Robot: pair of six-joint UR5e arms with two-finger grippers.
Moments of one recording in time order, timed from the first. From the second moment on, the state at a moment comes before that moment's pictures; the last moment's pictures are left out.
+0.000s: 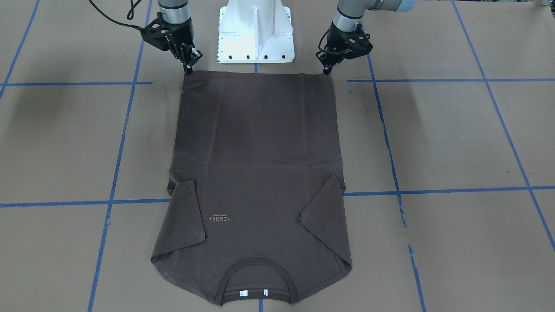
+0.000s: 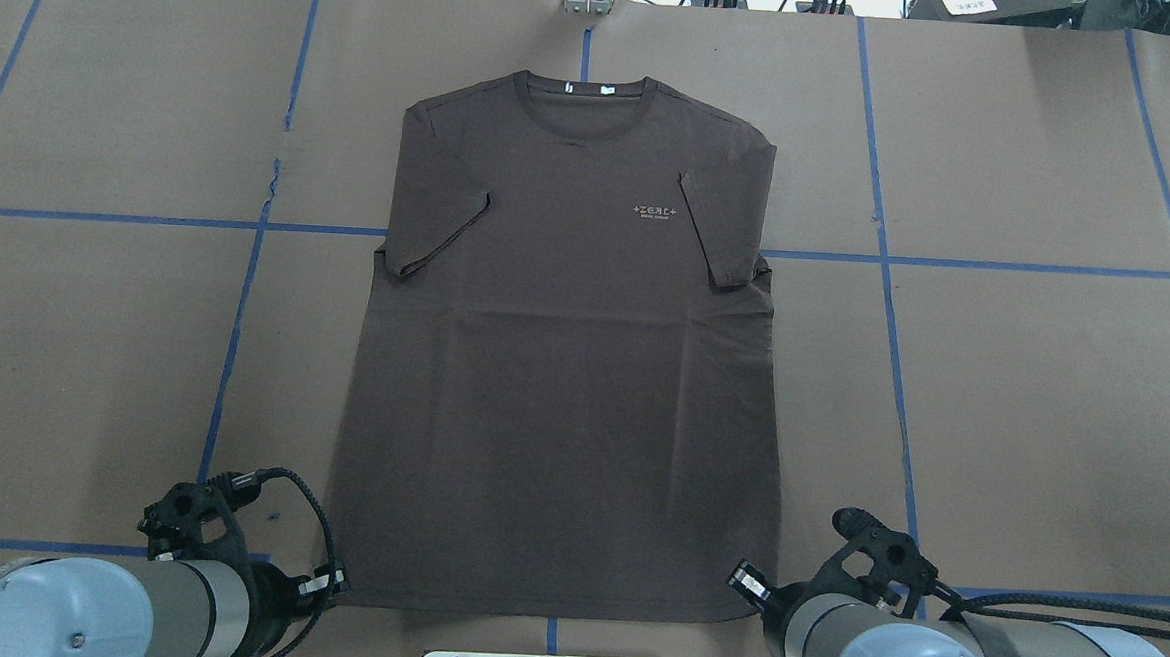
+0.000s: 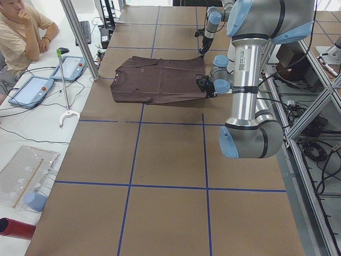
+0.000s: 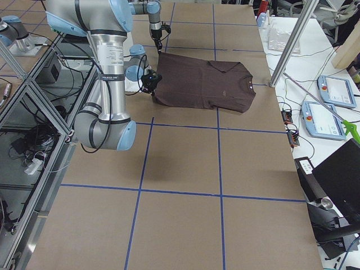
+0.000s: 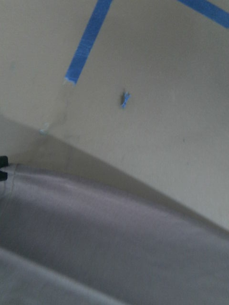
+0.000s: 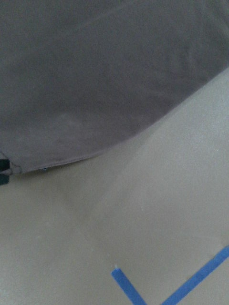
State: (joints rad) left arm -0.07 -1.62 -2.25 -1.79 -1.57 -1.97; right arm 0.03 -1.46 2.24 -1.58 1.43 2.20
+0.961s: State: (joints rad) left arm -0.33 -1.79 -2.24 -1.67 -1.63 -1.87; right arm 0.33 -1.32 2.22 -1.58 1.46 1.95
